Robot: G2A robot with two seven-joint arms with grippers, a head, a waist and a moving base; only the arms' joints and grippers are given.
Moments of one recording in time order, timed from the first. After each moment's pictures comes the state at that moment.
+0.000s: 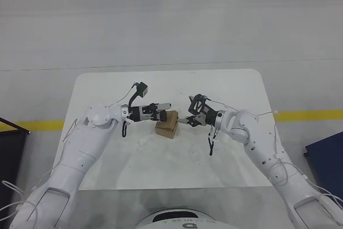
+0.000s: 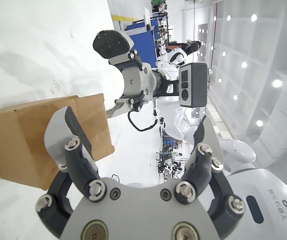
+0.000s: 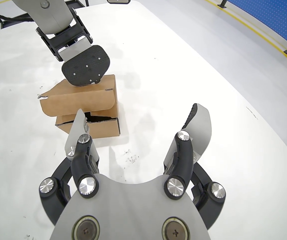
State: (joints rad) left arm 1.00 -1.19 -1.06 -1.17 -0.34 -0.28 -1.11; right arm -1.11 -1.13 0.98 -1.39 -1.18 -0.66 0.17
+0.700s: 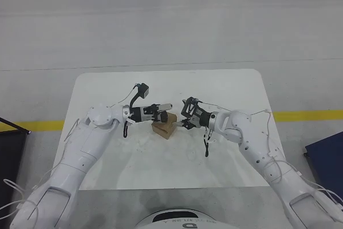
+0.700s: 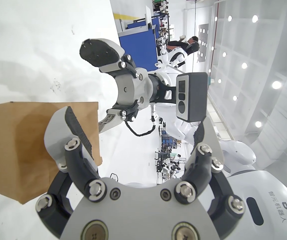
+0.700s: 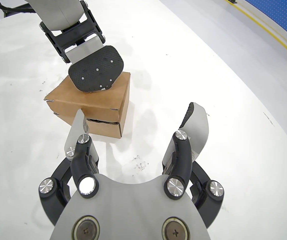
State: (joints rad) left arm 0.99 -1.19 -1.04 -1.15 -0.34 -0.28 -1.10; right arm -1.06 -1.16 0.91 -1.34 -1.19 -0.65 0.19
